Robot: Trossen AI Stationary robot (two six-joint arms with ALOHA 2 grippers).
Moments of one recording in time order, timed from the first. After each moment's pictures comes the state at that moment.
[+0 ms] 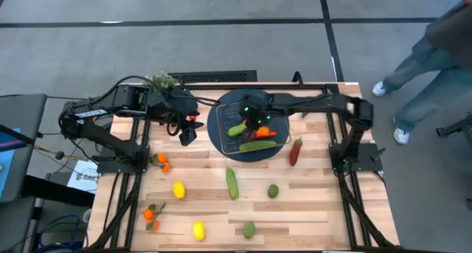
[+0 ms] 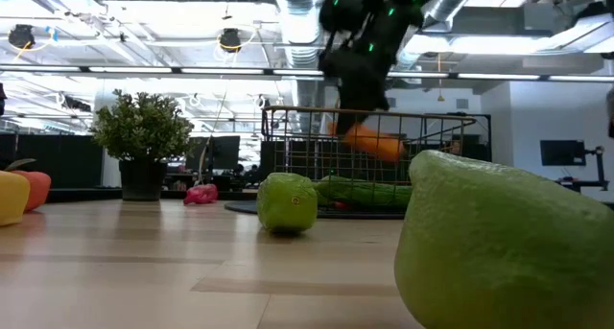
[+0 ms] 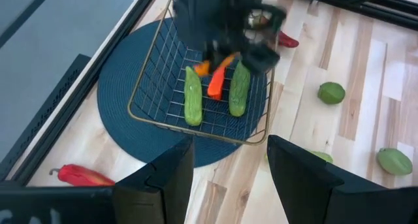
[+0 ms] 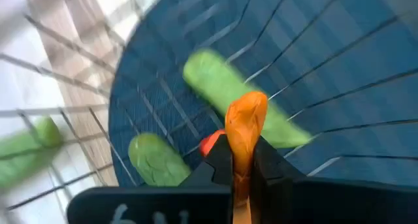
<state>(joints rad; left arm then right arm) 0.01 1.33 1.69 -1.21 -0.22 -0.32 -0.24 1.83 1.43 -0.70 -0.01 0.20</state>
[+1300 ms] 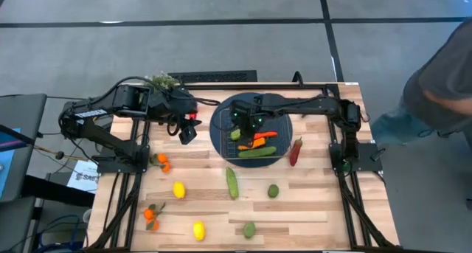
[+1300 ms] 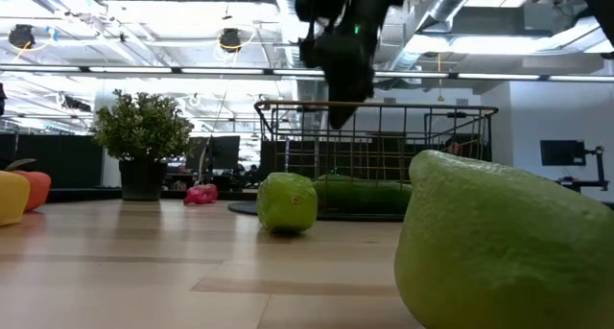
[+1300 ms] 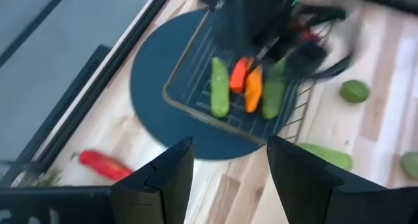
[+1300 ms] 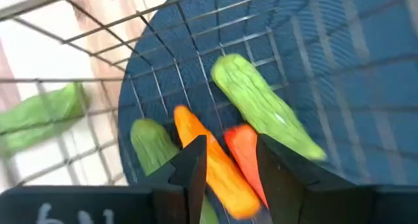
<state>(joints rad) 0.01 1.33 1.69 -1.26 -0.28 -0.36 -0.17 1.94 1.74 -1.03 0.01 0.12</state>
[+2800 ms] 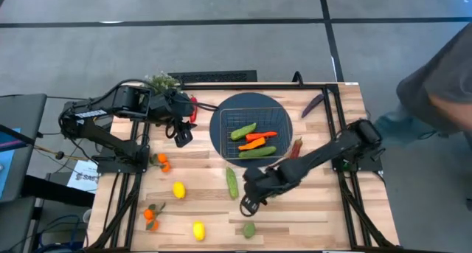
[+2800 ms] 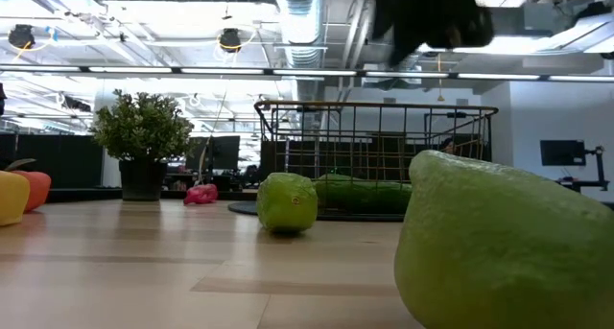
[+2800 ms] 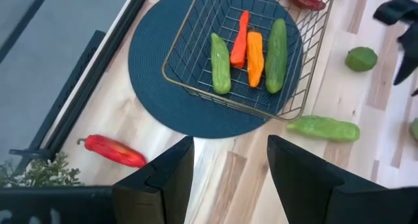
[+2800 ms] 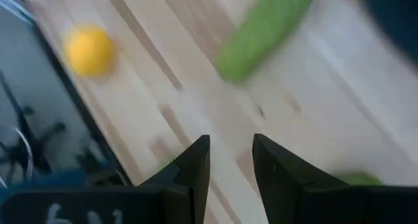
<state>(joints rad) 0.00 1.33 1.69 -1.34 -0.26 -0.32 0.43 1.85 1.49 -0.73 0.01 1.12</state>
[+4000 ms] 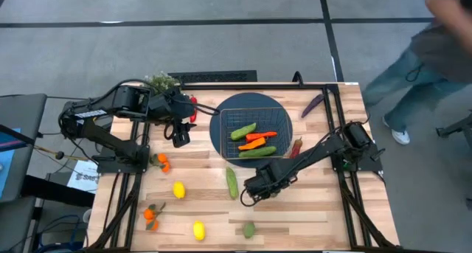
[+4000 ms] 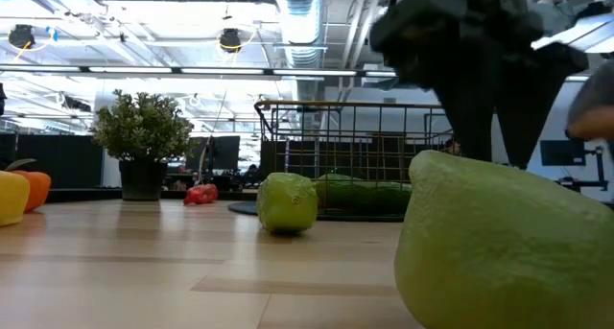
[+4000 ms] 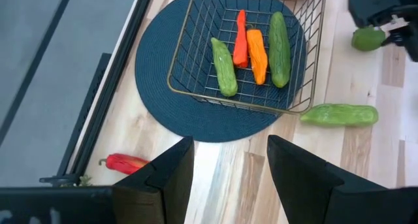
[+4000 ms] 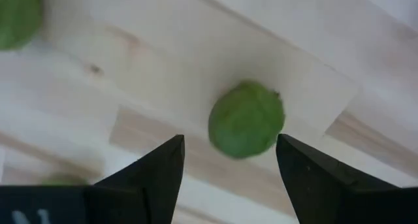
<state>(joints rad) 0.00 1.33 1.69 -1.33 -0.27 -0.15 0.37 1.94 1.45 -1.05 -0.08 1.47</state>
